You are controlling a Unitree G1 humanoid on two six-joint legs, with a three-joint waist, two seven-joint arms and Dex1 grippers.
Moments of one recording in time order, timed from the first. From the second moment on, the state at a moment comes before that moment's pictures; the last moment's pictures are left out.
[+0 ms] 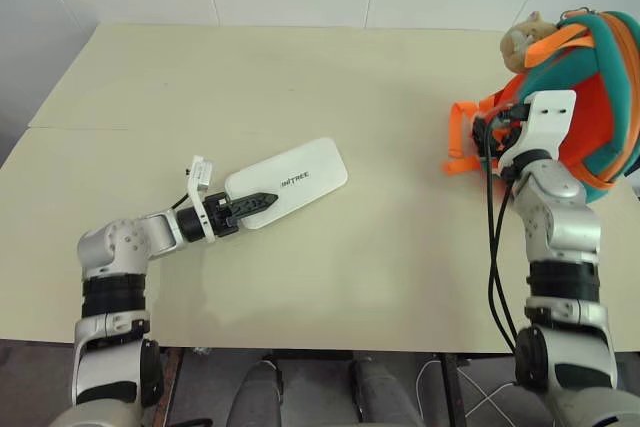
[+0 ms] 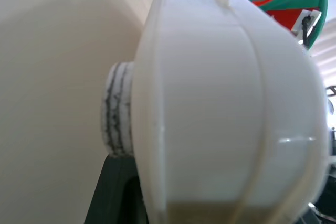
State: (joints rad) left arm -0.52 0.46 0.35 0.19 -0.76 1.20 -0.73; right arm -0.76 -0.45 -0.26 0.39 0.13 0.33 0.06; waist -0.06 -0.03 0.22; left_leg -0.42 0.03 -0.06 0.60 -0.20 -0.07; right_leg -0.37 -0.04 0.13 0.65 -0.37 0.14
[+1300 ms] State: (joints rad) left arm -0.43 0.57 0.48 0.10 -0.86 1.11 -0.62; right arm -0.67 -0.59 -0.03 -0.28 1.03 0.80 0.94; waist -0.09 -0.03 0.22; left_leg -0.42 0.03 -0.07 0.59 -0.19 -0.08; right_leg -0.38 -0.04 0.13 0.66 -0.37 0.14
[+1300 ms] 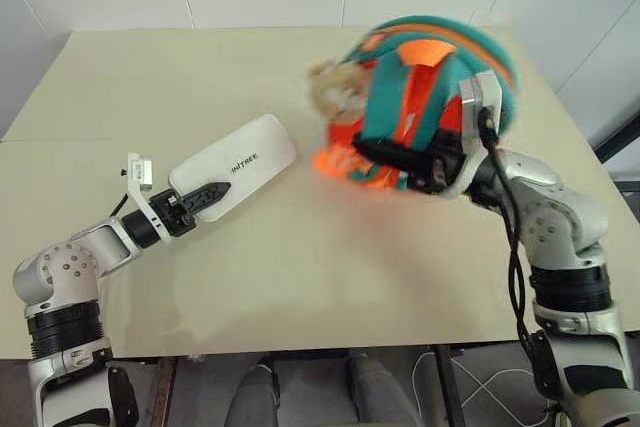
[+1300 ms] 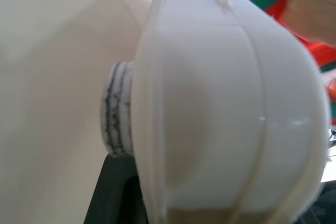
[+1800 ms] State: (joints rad) left arm -0.20 0.67 0.70 -0.14 -1.06 1.11 -0.71; right arm -0.64 -0.76 0.03 -0.19 0.93 0.89 1.13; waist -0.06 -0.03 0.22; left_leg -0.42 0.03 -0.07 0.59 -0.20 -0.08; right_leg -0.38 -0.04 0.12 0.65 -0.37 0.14
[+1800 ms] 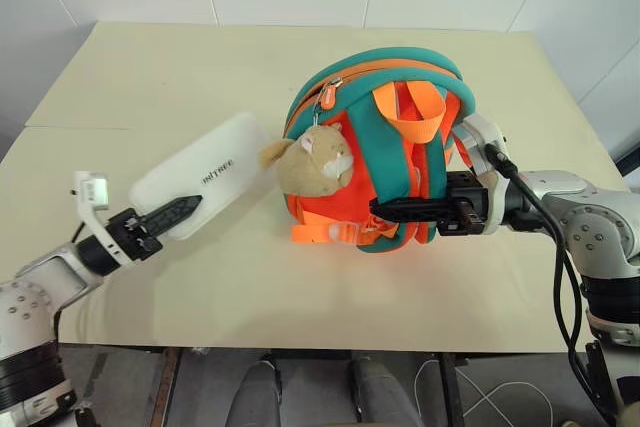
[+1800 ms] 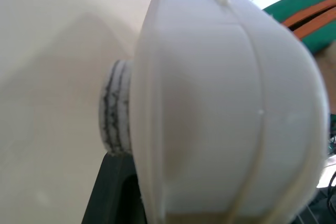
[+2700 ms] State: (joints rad) left arm -0.75 0.91 0.03 0.09 -0.57 0.57 -1.16; right arm -0.70 -0.65 0.07 -0.09 0.79 0.86 1.21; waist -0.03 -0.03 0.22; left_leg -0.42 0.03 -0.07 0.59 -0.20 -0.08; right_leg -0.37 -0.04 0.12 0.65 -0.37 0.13
